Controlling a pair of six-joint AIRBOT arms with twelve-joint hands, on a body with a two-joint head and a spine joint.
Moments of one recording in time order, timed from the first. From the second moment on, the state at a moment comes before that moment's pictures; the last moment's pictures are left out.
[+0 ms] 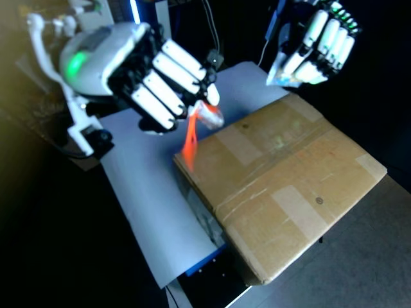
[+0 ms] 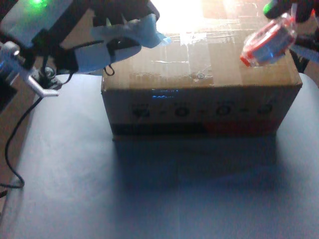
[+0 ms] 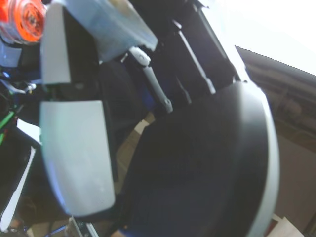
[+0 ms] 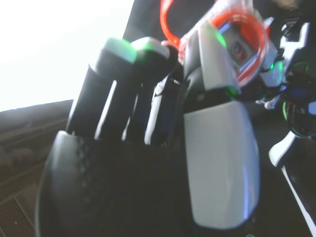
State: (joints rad) left arm 0.65 -0.98 1.00 2.98 1.00 -2.12; right arm -0.74 -0.74 0.83 -2.97 -1.10 2.14
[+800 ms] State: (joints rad) left arm 0.45 -1.16 1.22 2.99 0.83 -2.12; right arm -0.52 -0.85 1.01 -2.98 -0.99 2.01
